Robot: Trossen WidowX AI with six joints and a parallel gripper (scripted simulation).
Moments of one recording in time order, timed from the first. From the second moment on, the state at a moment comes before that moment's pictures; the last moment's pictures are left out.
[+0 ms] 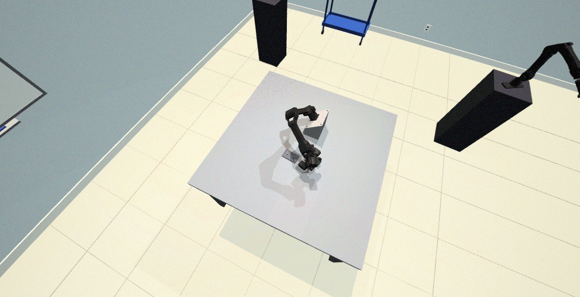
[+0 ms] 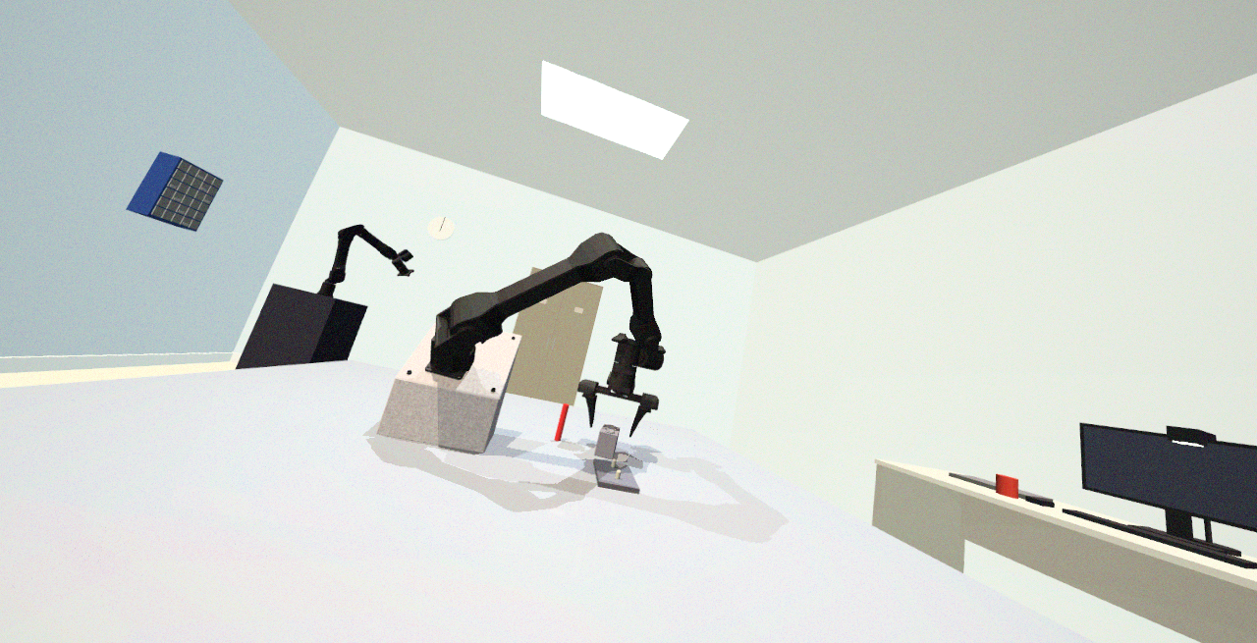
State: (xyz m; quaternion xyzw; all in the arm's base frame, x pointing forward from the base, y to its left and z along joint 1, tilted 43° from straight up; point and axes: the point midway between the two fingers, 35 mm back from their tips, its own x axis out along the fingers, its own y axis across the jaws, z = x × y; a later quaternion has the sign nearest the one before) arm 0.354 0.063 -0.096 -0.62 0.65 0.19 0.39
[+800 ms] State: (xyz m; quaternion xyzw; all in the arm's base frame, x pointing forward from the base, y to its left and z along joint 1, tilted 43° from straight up) arm 0.355 0.038 -0.122 -0.62 0.66 0.19 0.39
